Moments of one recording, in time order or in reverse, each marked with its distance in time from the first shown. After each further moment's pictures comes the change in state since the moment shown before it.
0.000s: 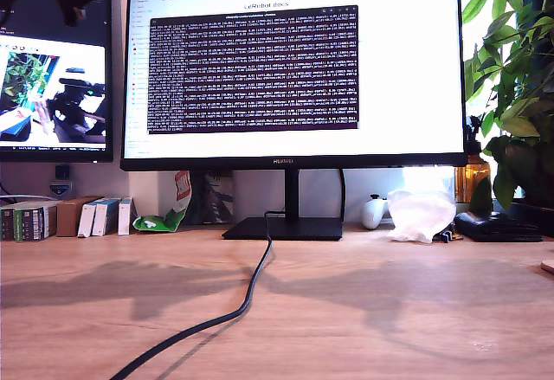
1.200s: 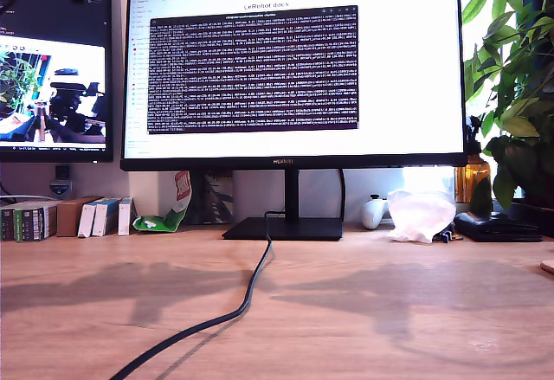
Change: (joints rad) left arm 0.028 0.000 0.009 0.045 0.013 0.074; right arm -0.022 0.000 0.000 -0.098 -0.003 -0.061
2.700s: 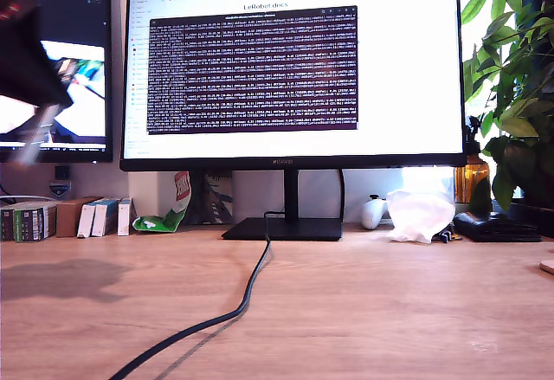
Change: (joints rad) left arm 0.123 0.005 0.341 -1.579 -0.598 0.817; right arm -0.496 -0.898 -0.628 0.130 0.424 -0.185
